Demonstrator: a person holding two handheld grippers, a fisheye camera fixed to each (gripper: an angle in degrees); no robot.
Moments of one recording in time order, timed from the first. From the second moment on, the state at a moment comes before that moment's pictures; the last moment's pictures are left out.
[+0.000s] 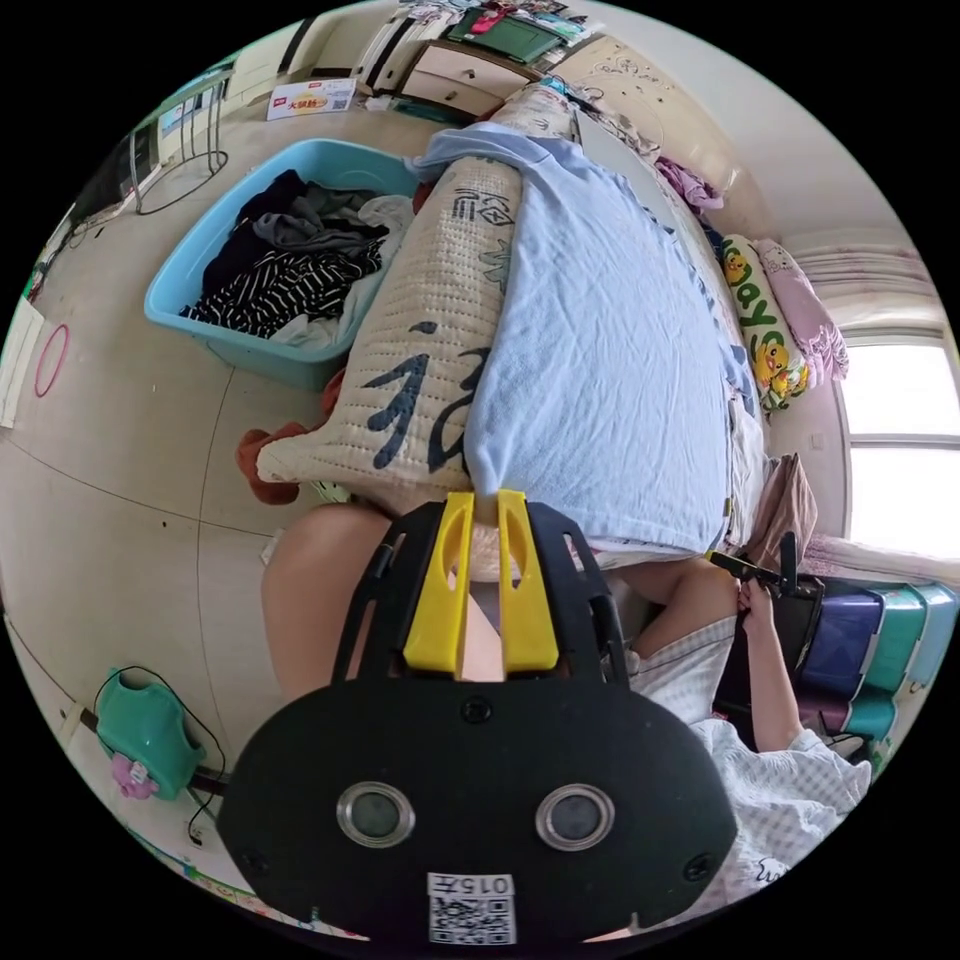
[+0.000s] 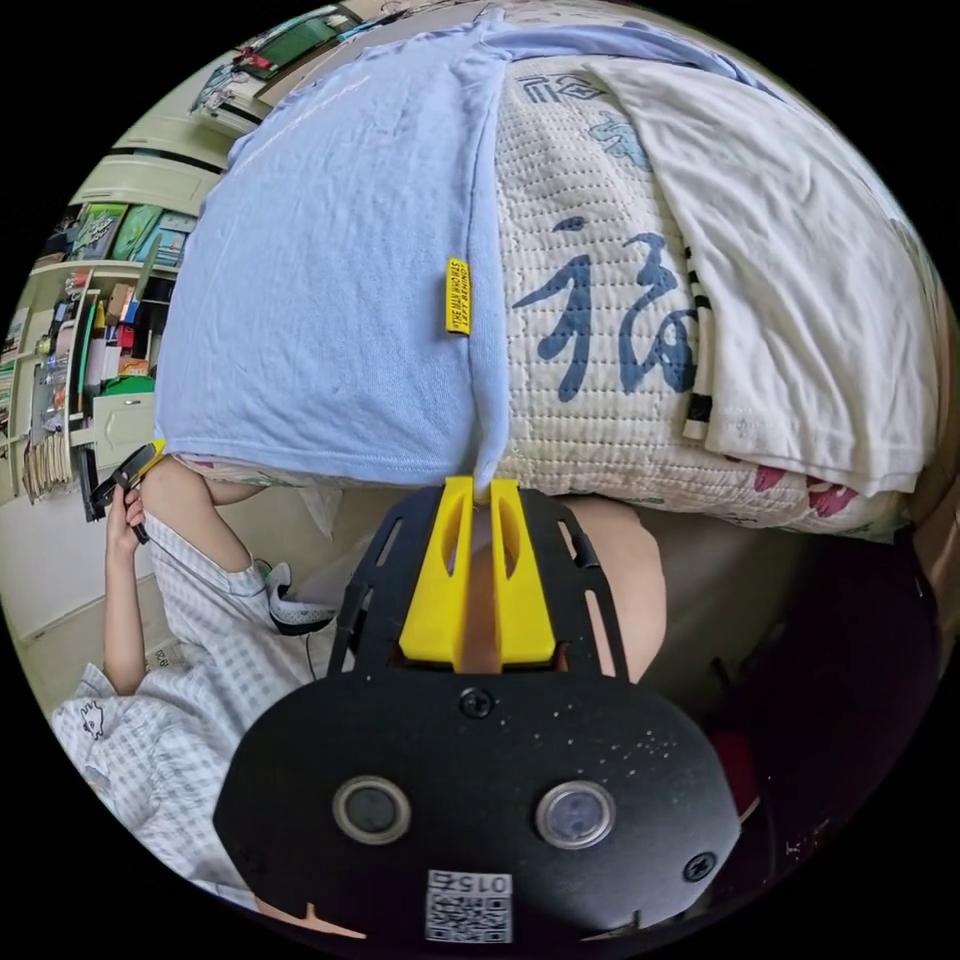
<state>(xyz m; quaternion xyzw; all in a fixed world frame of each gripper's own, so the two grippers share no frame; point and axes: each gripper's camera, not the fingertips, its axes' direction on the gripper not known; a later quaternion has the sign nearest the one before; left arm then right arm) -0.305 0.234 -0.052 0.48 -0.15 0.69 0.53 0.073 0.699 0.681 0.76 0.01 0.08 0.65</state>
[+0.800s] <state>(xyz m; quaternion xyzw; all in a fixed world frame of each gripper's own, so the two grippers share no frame) -0.403 0.418 0.132 0.64 -0.13 0.71 0.27 0.207 0.914 0.700 0.97 -0.07 0.13 0.21</state>
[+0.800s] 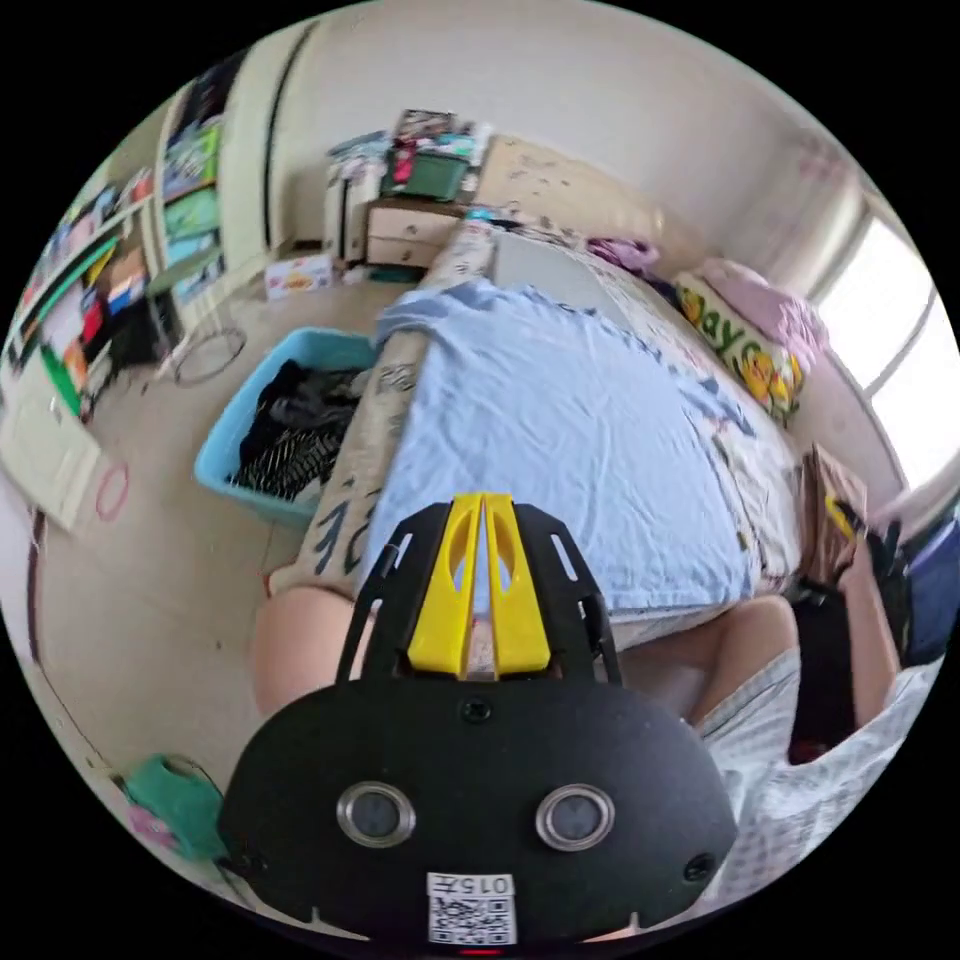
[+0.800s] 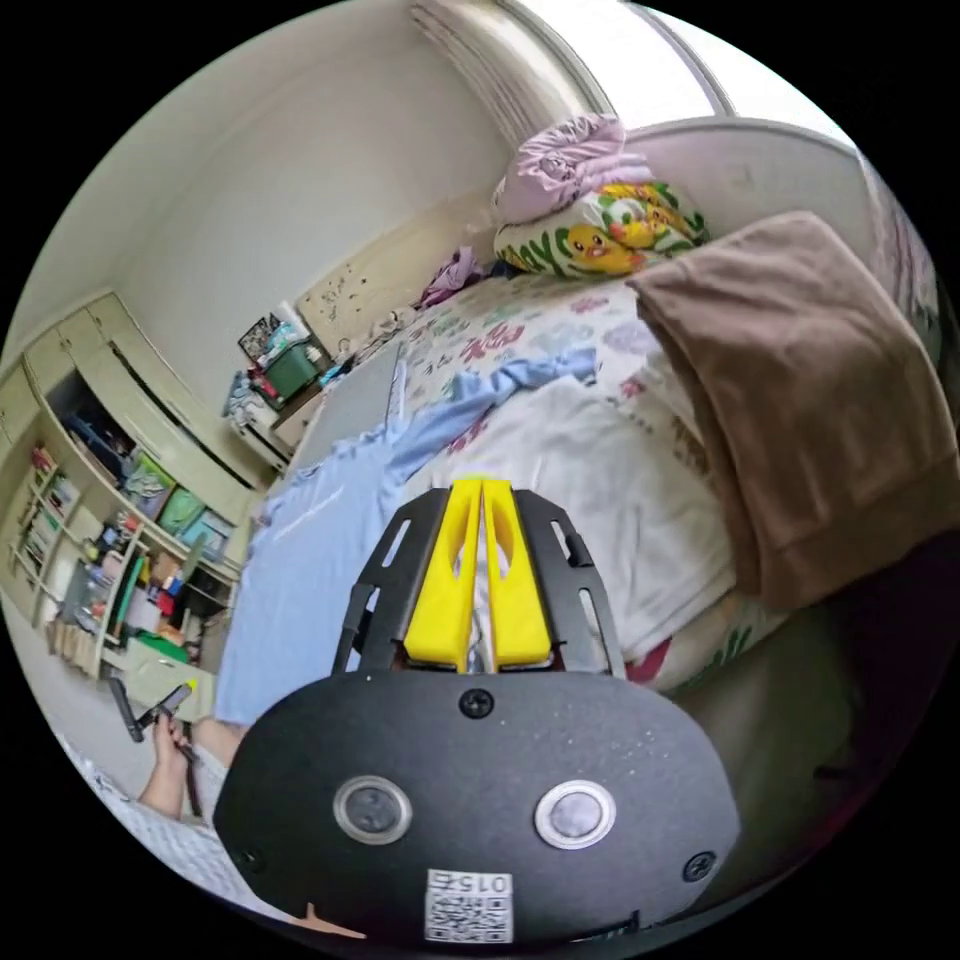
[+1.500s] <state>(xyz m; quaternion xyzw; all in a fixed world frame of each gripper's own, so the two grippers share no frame) -0.317 0.410 0.303 0.59 -0.19 0.76 0.19 0.473 0.909 0.322 0.91 -0.20 0.23 0.28</state>
